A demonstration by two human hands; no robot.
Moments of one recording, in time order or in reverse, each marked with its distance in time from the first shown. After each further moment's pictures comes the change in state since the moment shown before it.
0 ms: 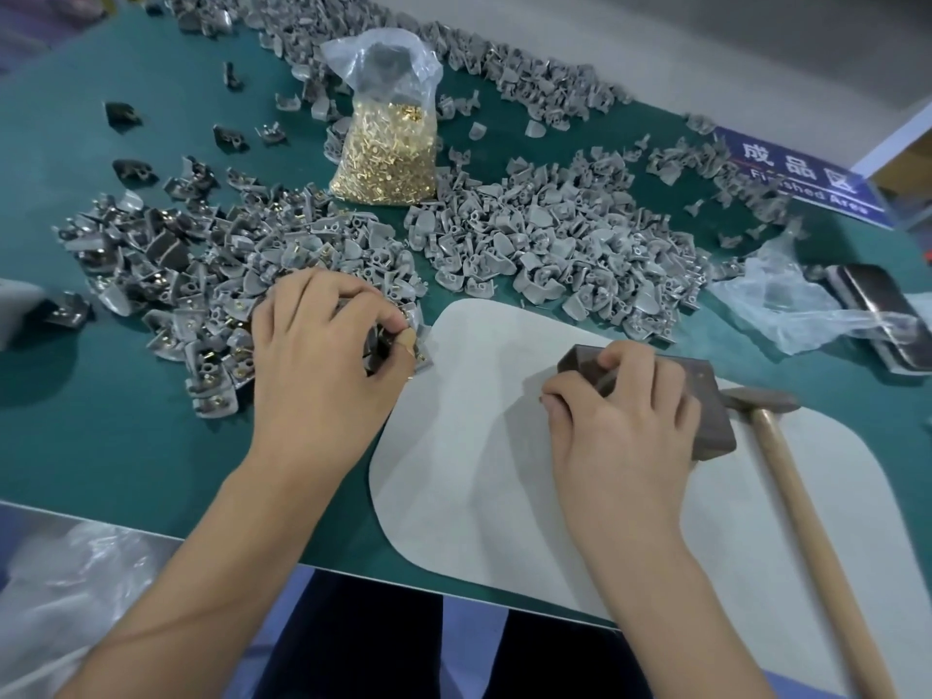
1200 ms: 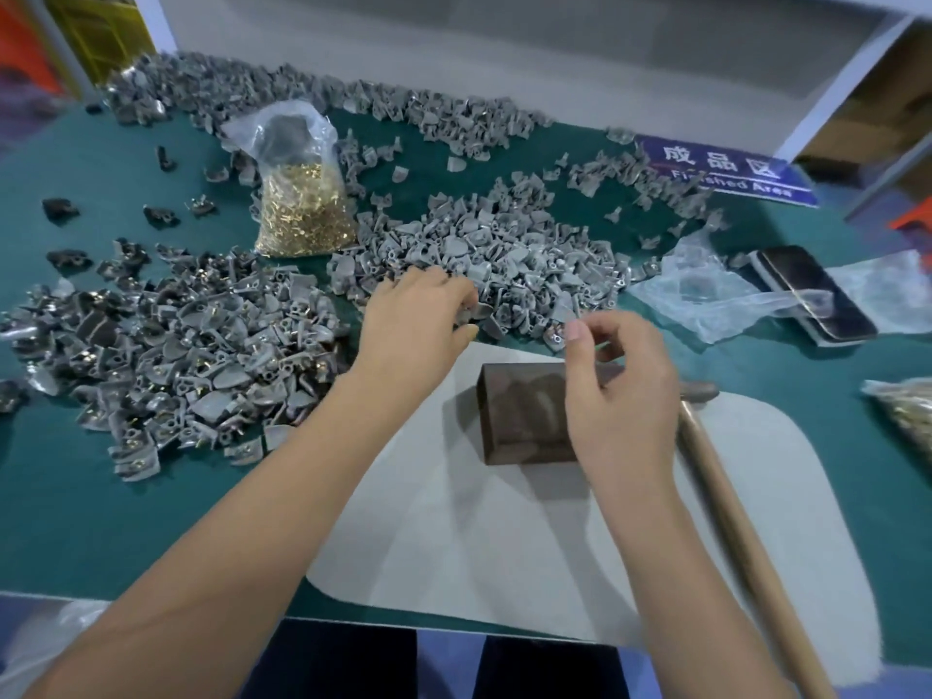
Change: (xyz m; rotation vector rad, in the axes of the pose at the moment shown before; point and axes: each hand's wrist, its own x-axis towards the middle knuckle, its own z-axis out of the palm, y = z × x) left_hand 0.081 0.091 0.080 0.153 -0.325 0.238; right_hand 0.041 0.066 -0.003 0.794 0.245 0.233
